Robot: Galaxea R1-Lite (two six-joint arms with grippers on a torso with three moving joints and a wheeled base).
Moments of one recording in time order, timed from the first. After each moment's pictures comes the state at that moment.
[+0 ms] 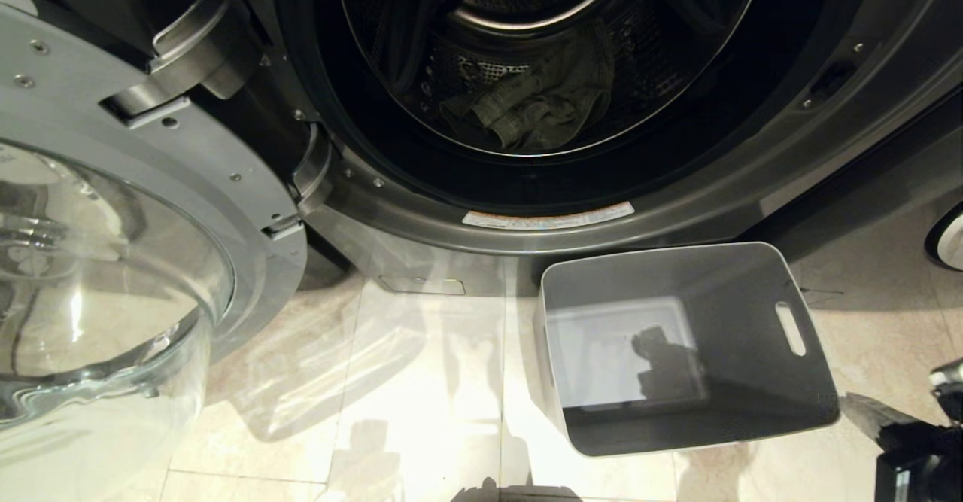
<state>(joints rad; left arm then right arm) 0.00 0.00 0.00 0.00 0.00 0.03 0.08 1.11 -0.03 -0.84 -0.03 -0.23</state>
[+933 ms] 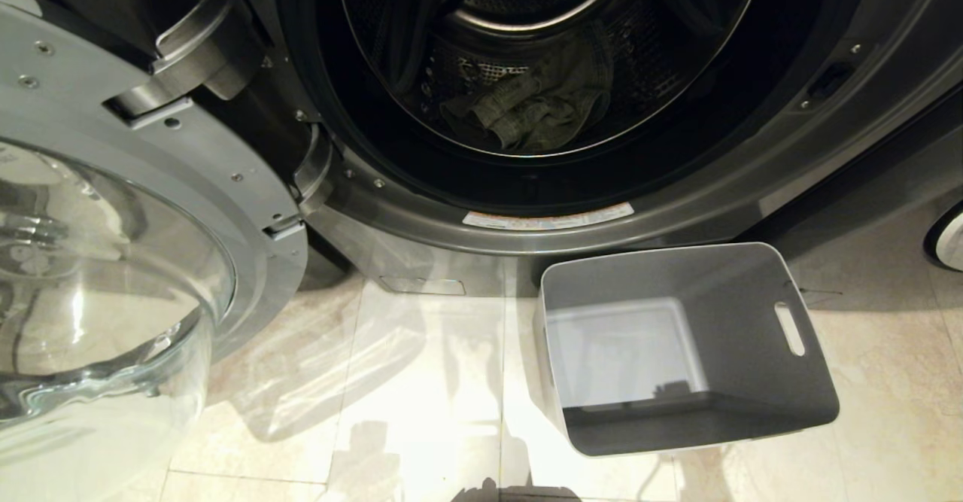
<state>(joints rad) 0.00 0.00 0.00 0.00 0.00 0.03 -0.06 0.30 0.00 -0.31 0.06 -0.17</state>
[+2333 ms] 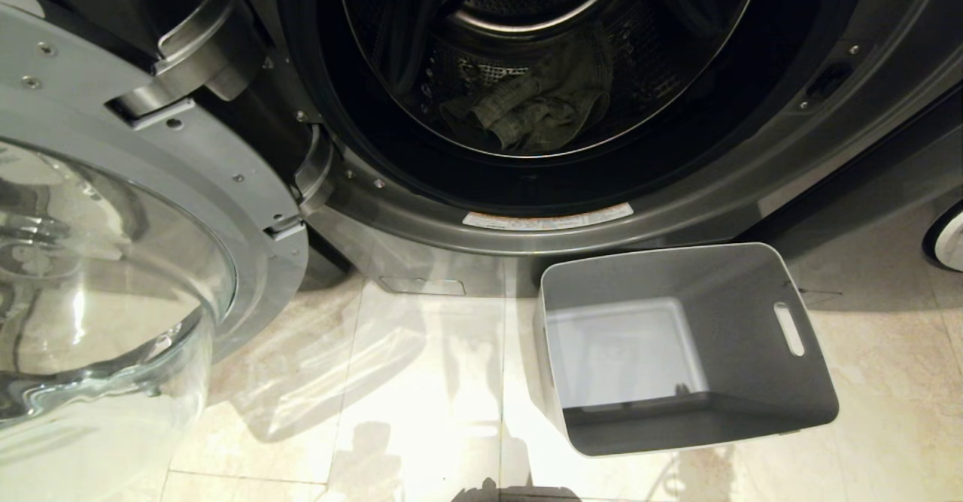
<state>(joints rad) 0.00 0.00 0.00 0.00 -0.01 0.08 0.00 0.00 0.00 -0.31 0.03 -0.04</state>
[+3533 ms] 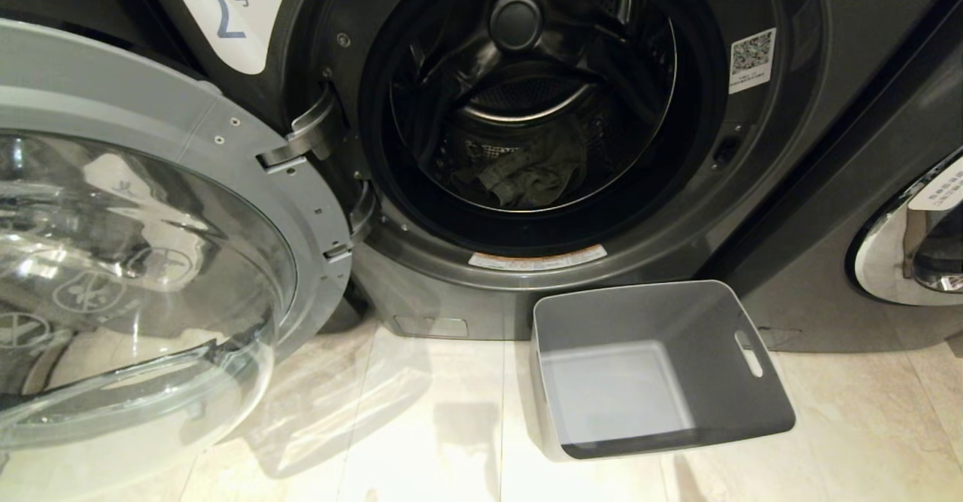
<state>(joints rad) 0.00 0.00 0.00 0.00 -0.01 0.05 0.00 0.00 0.00 -0.31 0.03 -0.04</state>
